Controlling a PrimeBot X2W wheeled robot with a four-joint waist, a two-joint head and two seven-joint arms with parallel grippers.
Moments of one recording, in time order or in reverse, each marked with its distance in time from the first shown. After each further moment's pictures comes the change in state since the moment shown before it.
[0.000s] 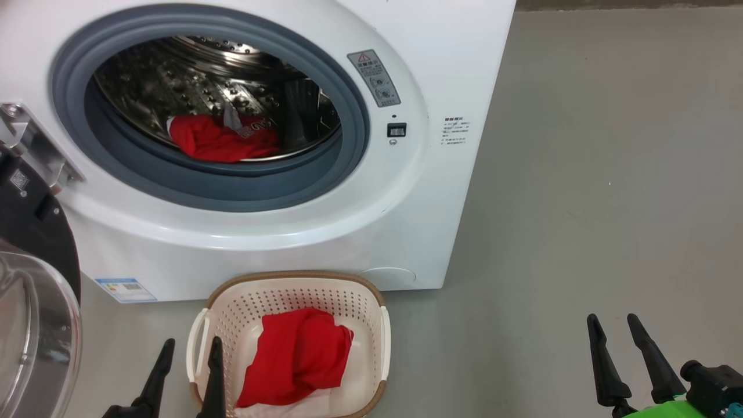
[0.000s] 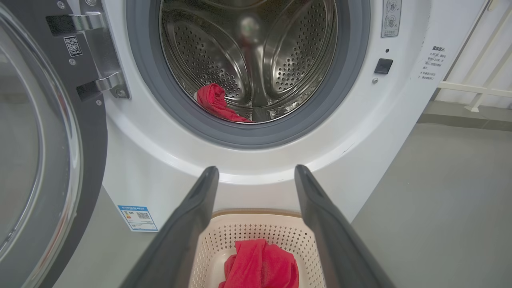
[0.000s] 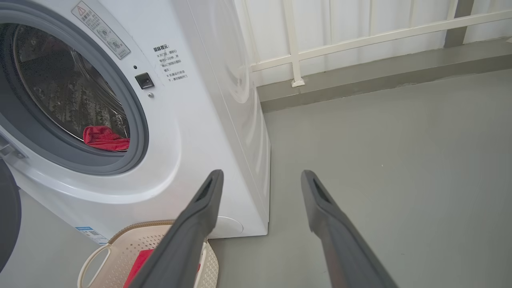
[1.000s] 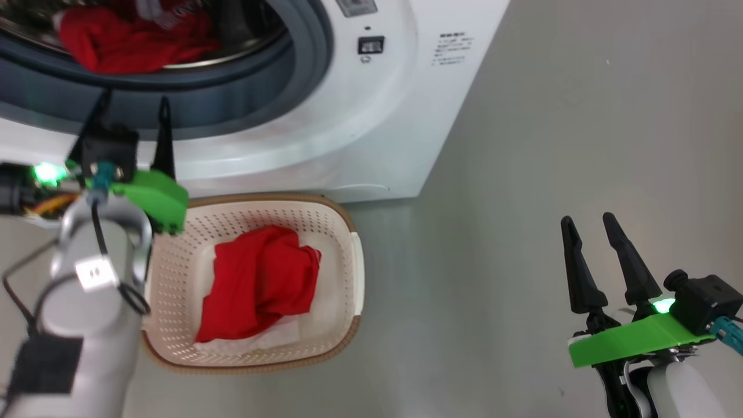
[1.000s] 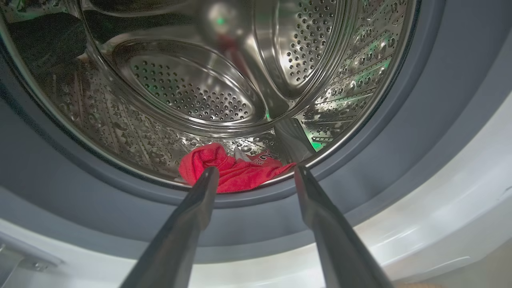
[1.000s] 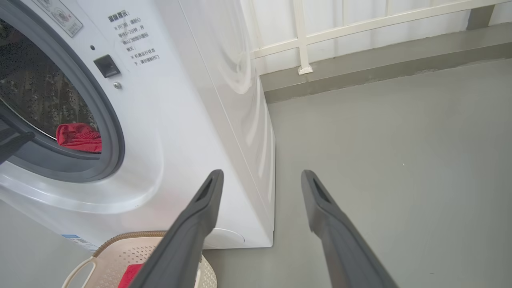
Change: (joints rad) left arm -0.910 0.112 -0.104 0.665 0.268 0.080 0.000; right arm -0.248 0.009 0.063 -0.020 0.010 0.000 0.000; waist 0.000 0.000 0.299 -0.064
